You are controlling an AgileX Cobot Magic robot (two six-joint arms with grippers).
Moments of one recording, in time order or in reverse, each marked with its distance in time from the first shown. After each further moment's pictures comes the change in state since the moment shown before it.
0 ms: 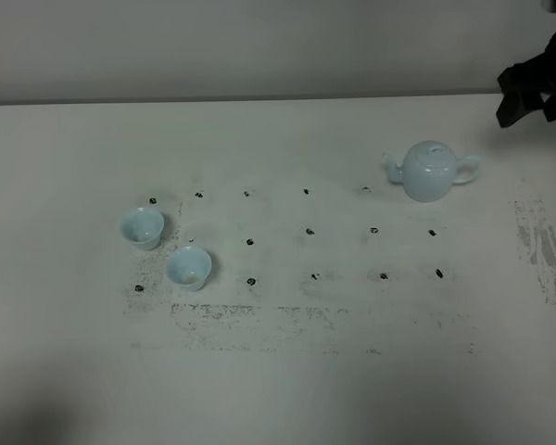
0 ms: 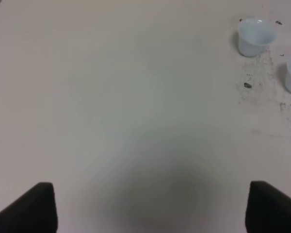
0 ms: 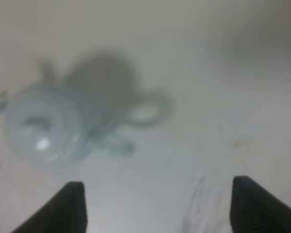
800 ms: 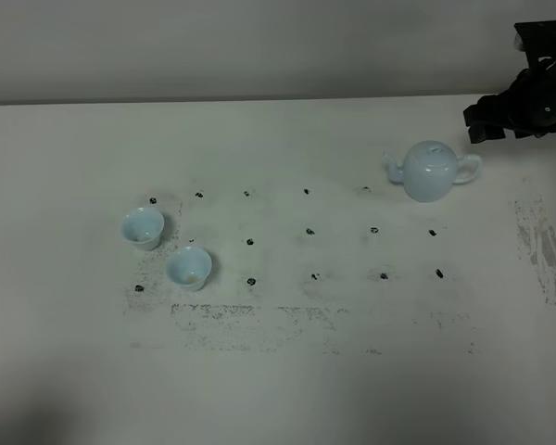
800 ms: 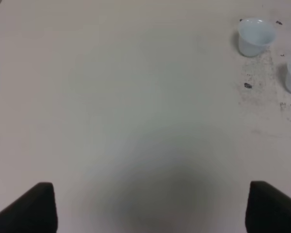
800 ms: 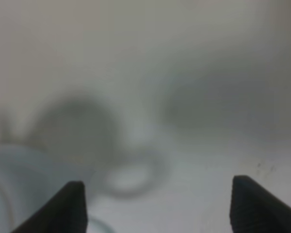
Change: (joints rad) left arm 0.000 0.000 0.000 0.000 0.000 0.000; right arm 0.027 0.112 0.143 0.030 -0.453 -0.004
